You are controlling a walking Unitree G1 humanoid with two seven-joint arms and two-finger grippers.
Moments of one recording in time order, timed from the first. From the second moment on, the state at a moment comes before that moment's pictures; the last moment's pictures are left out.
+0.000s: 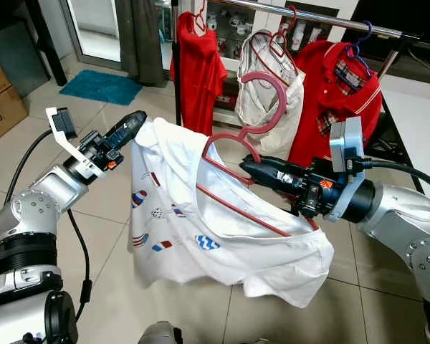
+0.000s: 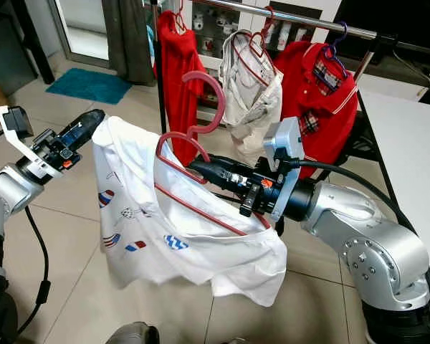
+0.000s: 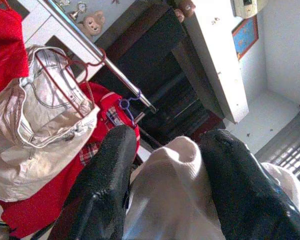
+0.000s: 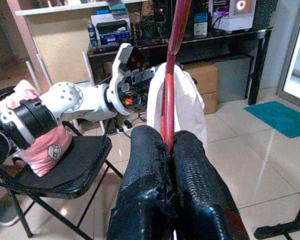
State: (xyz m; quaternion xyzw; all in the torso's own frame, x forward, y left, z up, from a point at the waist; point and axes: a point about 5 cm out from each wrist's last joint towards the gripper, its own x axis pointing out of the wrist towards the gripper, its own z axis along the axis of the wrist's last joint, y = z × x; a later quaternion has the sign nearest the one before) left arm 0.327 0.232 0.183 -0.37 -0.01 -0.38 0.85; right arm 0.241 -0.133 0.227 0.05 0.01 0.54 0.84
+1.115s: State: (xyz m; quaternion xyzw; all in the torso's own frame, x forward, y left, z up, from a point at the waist) left arm 0.335 0.236 0.189 -0.14 -0.05 -0.30 0.94; right arm 0.244 -0.133 0.216 0.01 0.05 0.53 0.85
